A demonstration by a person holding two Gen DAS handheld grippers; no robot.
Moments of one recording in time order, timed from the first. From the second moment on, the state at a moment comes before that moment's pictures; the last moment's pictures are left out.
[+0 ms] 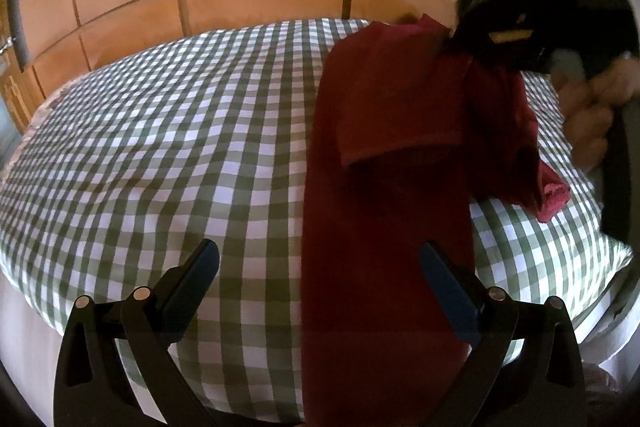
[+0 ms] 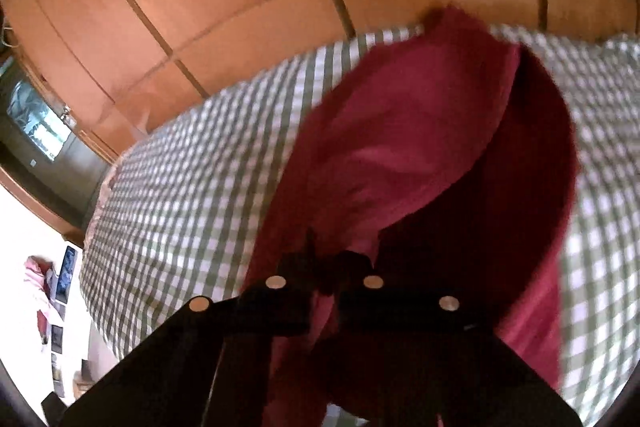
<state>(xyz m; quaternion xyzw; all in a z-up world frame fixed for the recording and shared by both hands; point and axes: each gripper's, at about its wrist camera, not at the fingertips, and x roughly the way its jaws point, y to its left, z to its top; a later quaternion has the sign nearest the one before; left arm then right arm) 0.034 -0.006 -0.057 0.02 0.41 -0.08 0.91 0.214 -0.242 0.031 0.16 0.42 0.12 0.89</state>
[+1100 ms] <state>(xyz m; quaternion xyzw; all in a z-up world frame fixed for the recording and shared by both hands) 0.163 0.107 0.009 -0.03 0.36 0.08 0.93 0.195 -0.523 0.041 0.16 0.34 -0.18 0.91</state>
